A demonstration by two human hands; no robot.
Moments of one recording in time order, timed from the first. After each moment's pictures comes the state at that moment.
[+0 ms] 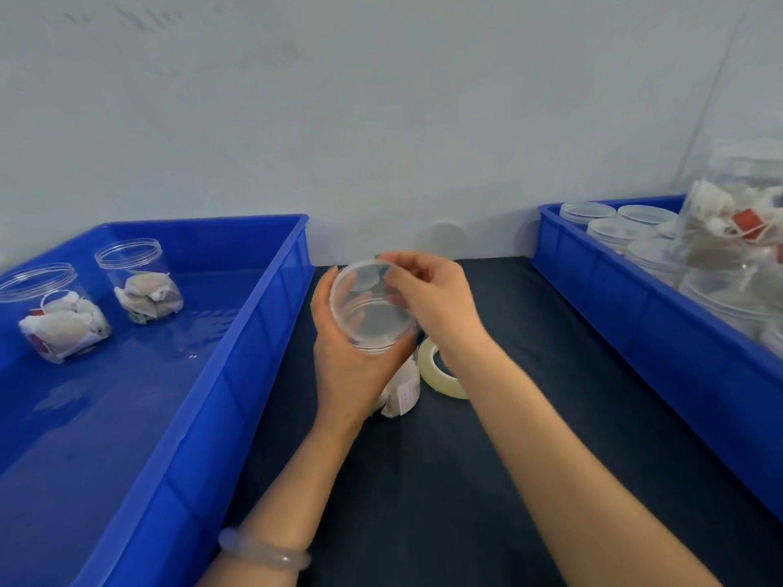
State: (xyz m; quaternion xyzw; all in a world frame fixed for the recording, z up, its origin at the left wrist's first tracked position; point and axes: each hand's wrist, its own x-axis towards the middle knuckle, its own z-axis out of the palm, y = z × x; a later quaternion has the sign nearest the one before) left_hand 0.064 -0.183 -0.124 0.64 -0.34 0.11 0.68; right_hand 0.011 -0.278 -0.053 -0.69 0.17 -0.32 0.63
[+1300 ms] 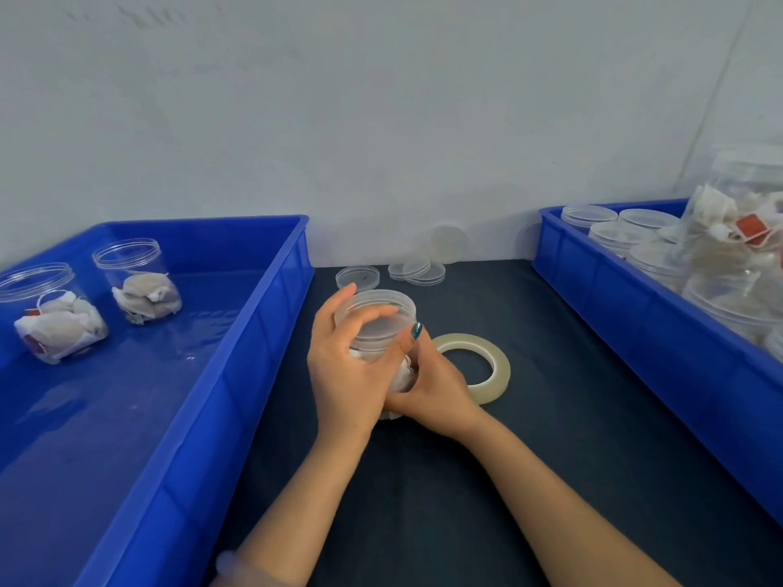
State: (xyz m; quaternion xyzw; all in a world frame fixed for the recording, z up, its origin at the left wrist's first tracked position) left_hand 0.060 -0.178 -0.124 0.69 -0.34 0.18 0.61; right_hand -0.004 -0.286 -0.150 -0.85 0.10 -0.20 0.48
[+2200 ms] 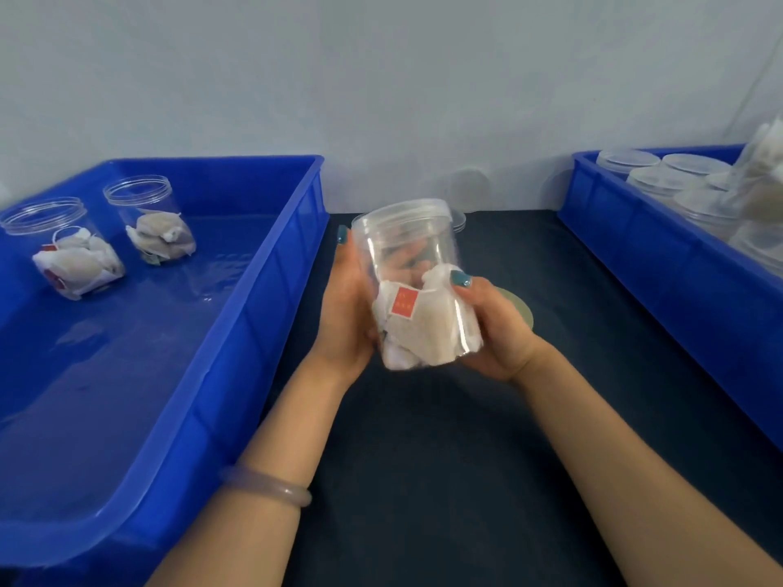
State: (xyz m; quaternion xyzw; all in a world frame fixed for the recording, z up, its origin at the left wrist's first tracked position) left_hand 0.078 -0.160 -0.116 0.44 -0.29 -0.30 0.79; right_hand -0.026 -0.289 -0.115 -0.60 -0.05 -0.03 0.80
